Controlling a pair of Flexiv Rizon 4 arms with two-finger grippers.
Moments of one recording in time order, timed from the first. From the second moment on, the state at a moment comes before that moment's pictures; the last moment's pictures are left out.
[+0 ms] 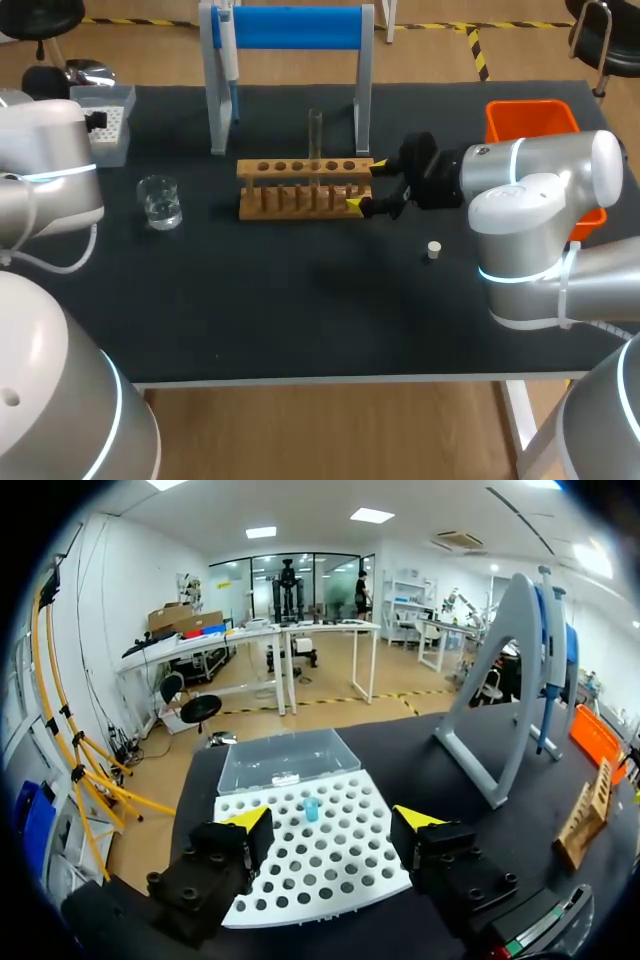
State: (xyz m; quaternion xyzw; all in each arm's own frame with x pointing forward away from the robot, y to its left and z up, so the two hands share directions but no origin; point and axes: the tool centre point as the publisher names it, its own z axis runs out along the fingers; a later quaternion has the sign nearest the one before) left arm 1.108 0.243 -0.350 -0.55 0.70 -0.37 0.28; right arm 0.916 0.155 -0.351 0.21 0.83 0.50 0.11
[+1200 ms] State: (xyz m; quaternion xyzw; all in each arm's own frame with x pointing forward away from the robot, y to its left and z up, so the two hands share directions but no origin) left arm 1.127 0.244 -0.358 -0.54 0.70 -0.37 0.28; right arm 0.916 0.155 -0.351 0.21 0.83 0.50 0.11
